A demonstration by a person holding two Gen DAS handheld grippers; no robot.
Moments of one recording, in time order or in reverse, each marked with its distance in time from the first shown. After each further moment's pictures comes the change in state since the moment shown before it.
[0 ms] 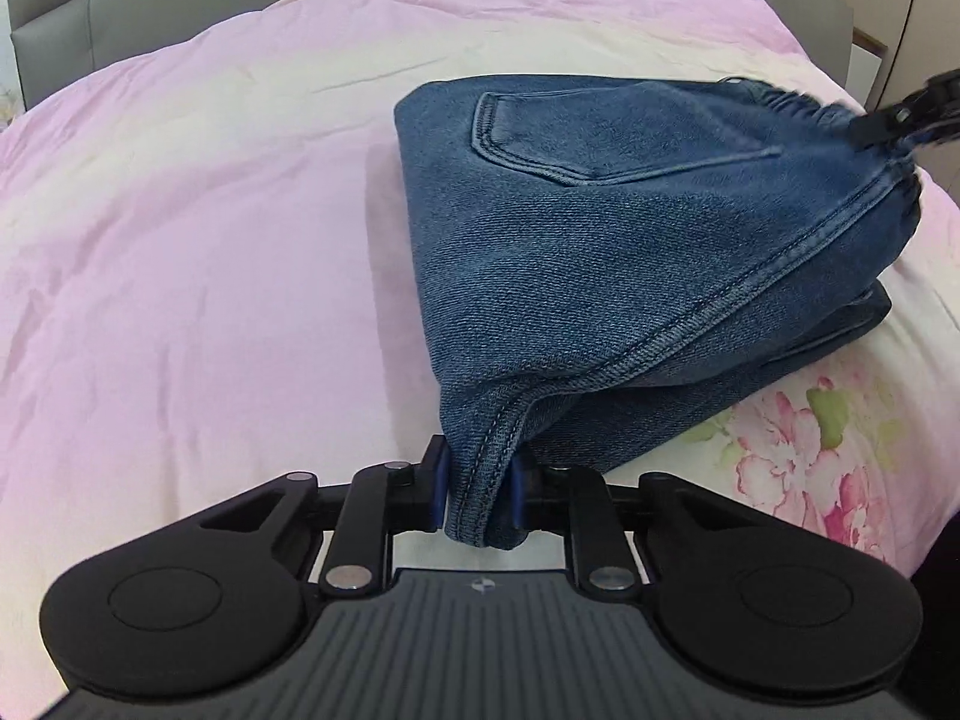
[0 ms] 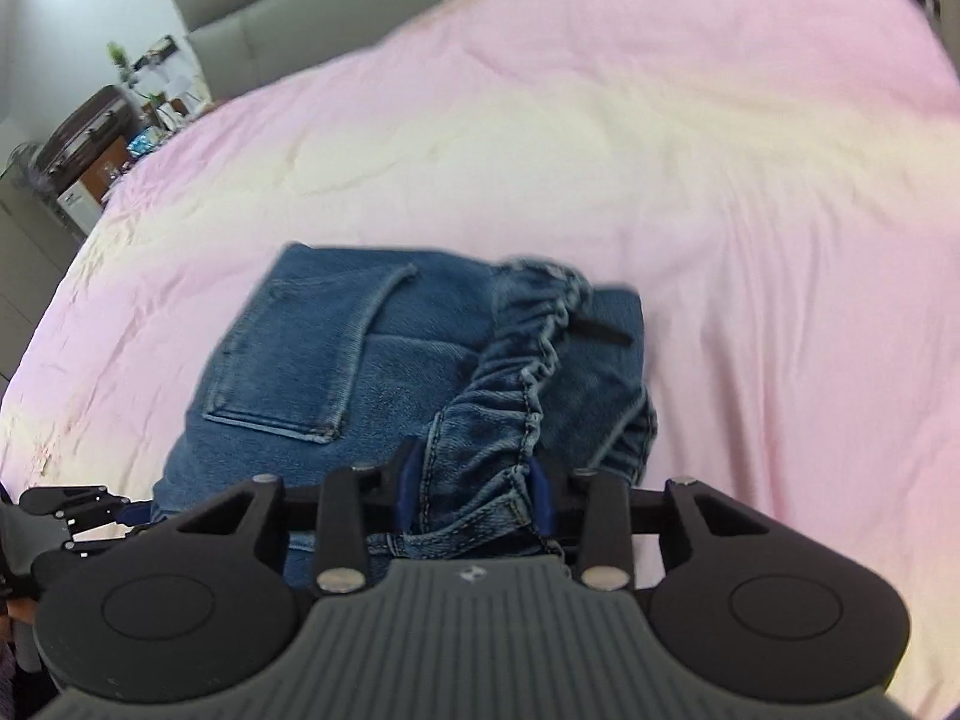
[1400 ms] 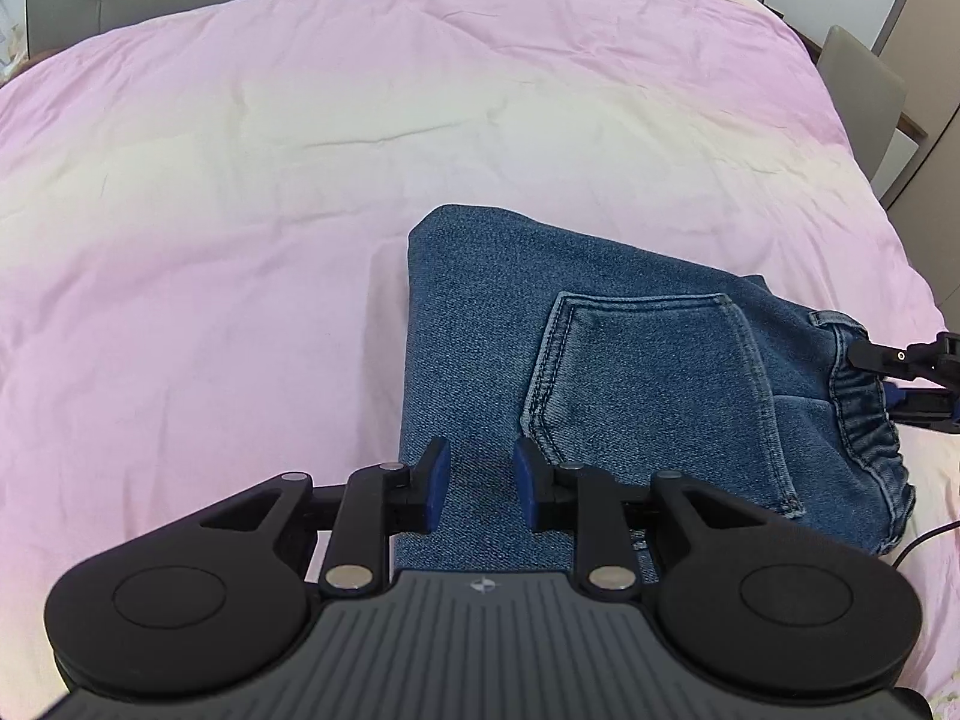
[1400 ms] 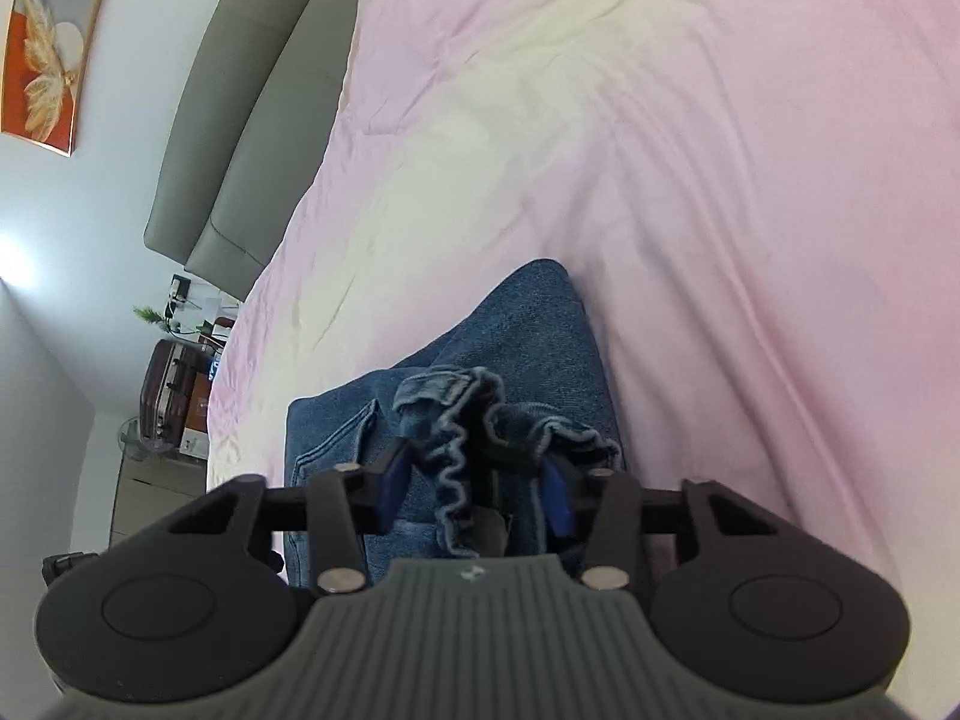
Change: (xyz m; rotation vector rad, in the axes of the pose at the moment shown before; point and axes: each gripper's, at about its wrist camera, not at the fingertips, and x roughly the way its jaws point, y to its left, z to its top) left arm 0.027 0.009 0.120 -0.168 0.052 -0.064; right arm 0.043 -0.130 -0.037 0.601 -0.067 0.316
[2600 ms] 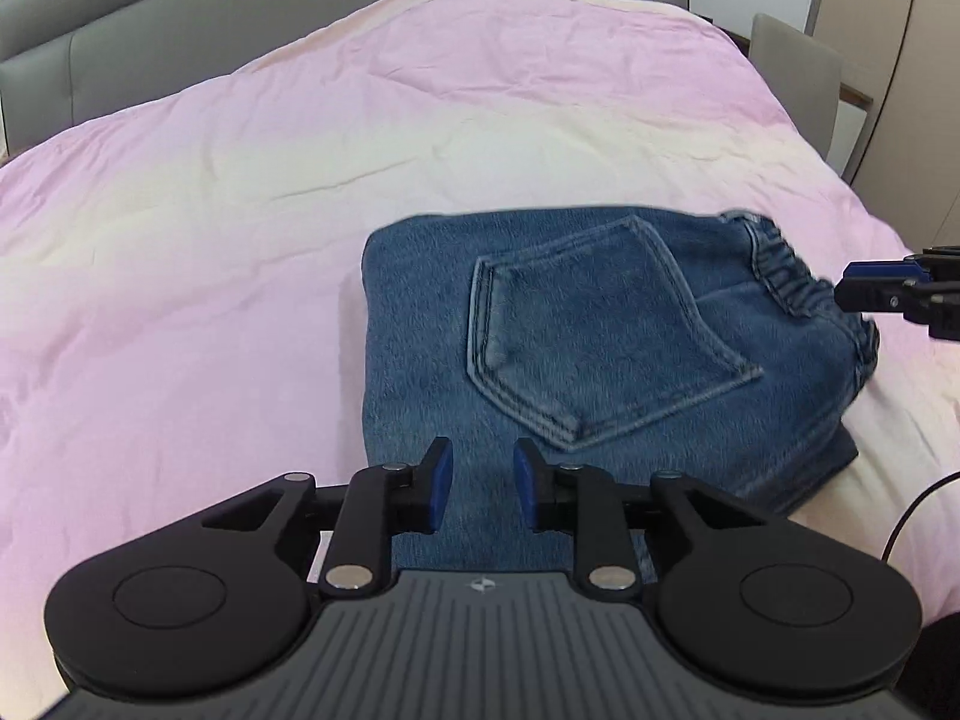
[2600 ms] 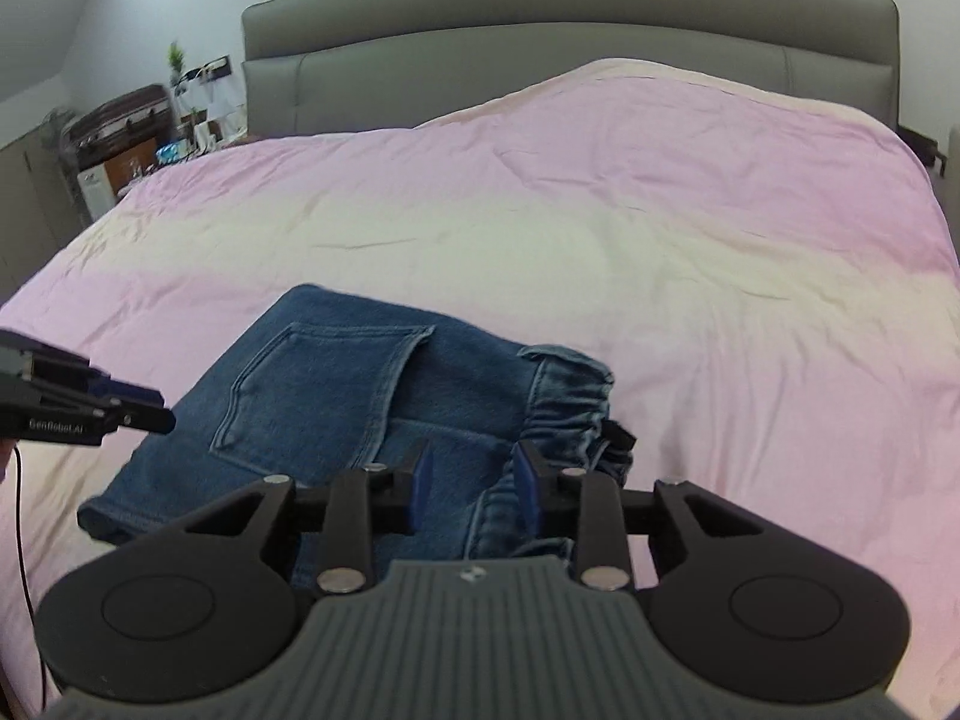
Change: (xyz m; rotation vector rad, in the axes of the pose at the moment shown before) left arm -0.041 -0.008 -0.053 0.170 -0.140 0.004; right arm -0.031 0.111 -0.076 -0.860 -0.125 -0.323
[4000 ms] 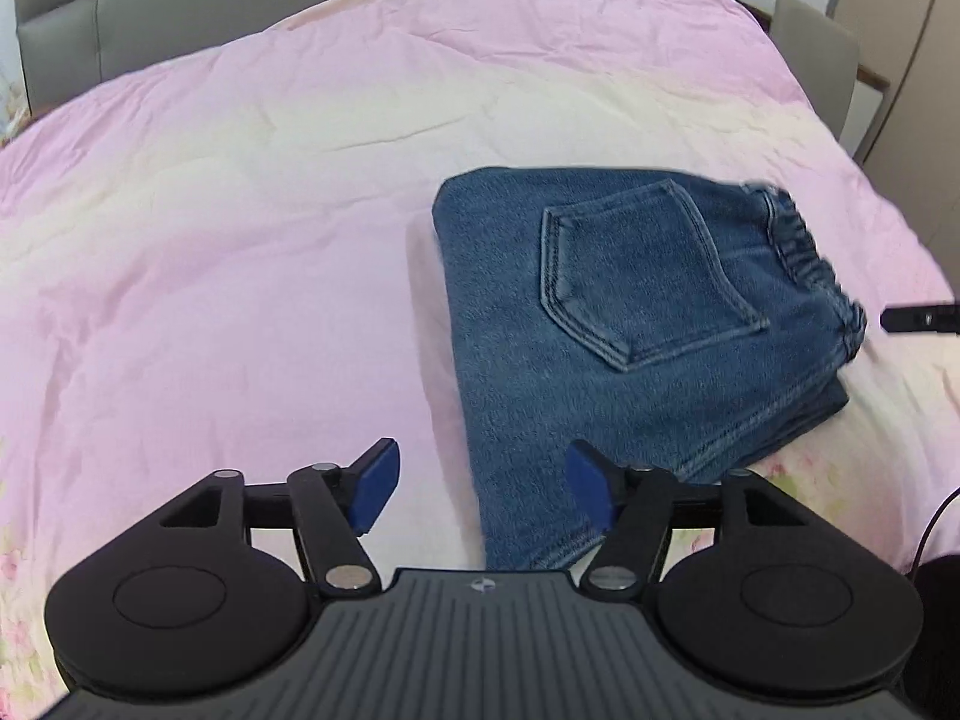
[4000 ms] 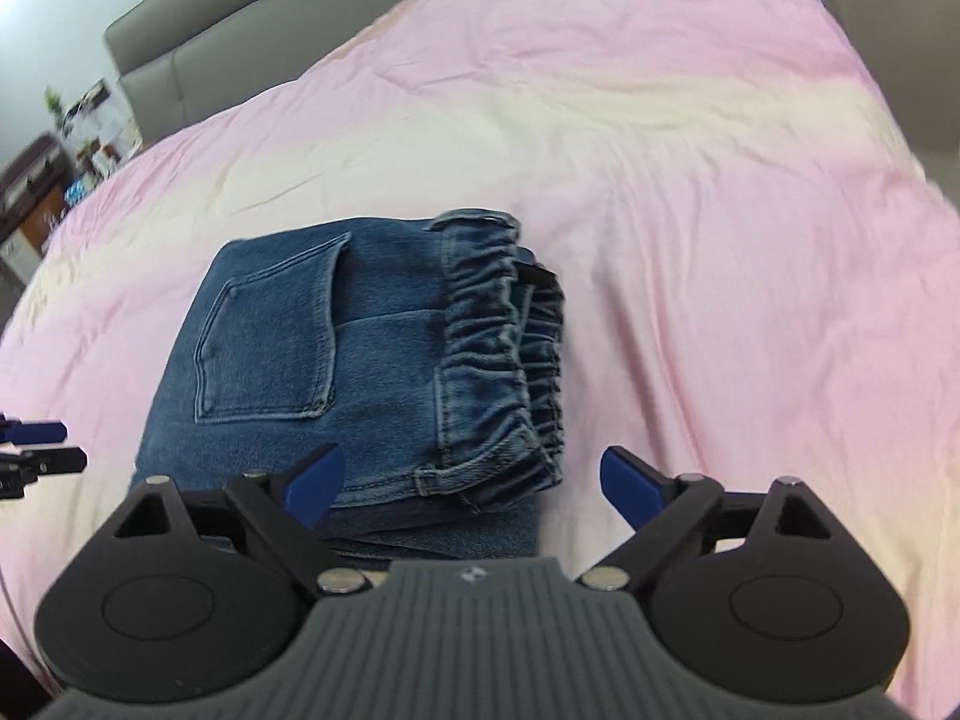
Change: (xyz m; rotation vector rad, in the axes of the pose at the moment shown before) left arm -0.047 0.041 -0.003 -0.065 0.099 -0.005; right arm -0.014 -0.029 -0.023 0.370 0.197 -0.051
